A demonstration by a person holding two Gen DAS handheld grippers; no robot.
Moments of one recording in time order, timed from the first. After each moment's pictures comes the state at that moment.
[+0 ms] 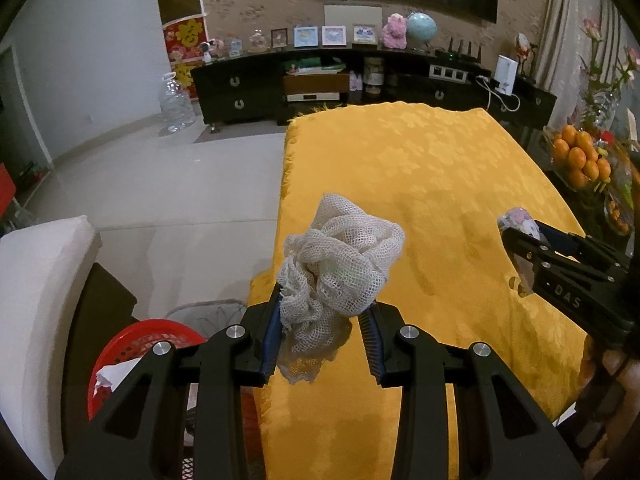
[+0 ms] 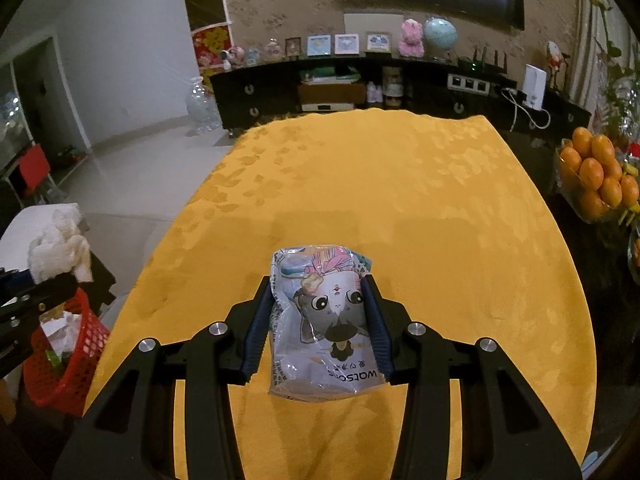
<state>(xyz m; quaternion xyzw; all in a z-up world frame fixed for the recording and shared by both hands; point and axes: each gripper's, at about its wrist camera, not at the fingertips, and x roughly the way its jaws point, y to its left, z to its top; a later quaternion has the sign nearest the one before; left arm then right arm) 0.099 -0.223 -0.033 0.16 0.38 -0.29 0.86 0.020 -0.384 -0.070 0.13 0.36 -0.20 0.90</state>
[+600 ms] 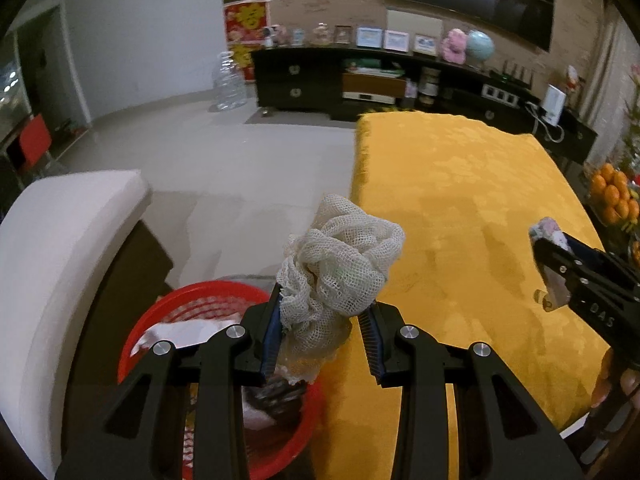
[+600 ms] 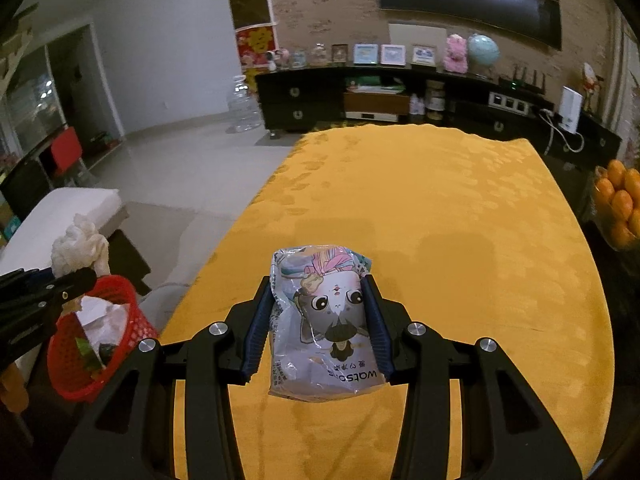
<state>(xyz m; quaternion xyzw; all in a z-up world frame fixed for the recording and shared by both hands) 0.118 -0.148 -0.032 0.11 0.40 -0.21 0.88 0.041 -0.331 -0.054 0.11 0.35 -0.13 0.92</state>
